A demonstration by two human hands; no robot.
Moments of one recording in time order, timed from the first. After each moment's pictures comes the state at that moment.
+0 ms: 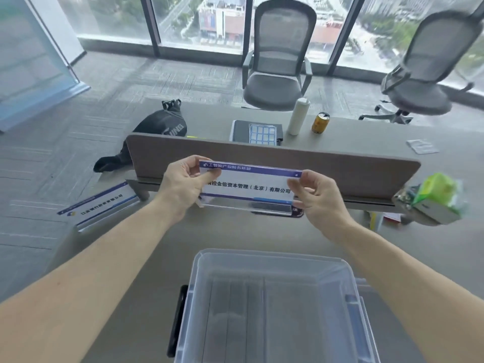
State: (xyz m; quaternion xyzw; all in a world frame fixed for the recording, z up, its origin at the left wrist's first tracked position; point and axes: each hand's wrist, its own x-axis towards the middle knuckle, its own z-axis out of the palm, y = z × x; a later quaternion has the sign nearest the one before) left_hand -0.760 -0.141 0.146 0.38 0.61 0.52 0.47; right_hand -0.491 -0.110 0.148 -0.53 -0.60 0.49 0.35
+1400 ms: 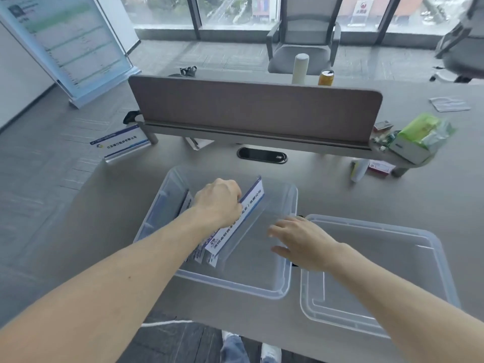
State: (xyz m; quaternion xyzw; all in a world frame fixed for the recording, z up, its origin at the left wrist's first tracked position) left_hand -0.493 -0.305 0.118 0.59 0.79 -0.02 0.15; right_hand -0.282 -0.273 0.049 -0.26 -0.95 0.16 -0.06
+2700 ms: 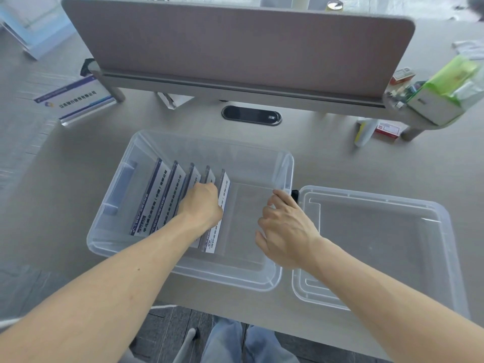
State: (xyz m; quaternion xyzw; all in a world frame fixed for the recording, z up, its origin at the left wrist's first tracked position) left_hand -0.502 -0.301 -0.016 0.50 0.83 -0.07 0.24; right_hand -0.296 -0.280 -0.016 -0.29 -0.96 0.06 -0.04
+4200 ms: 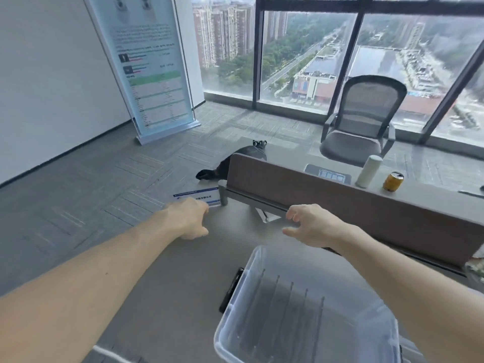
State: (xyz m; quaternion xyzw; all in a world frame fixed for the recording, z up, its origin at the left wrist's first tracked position) left_hand -0.814 -0.339 0.231 0.51 0.83 -0.16 0.15; right_hand -0.565 -0.193 0.216 -0.43 -0.88 0.19 -0.07
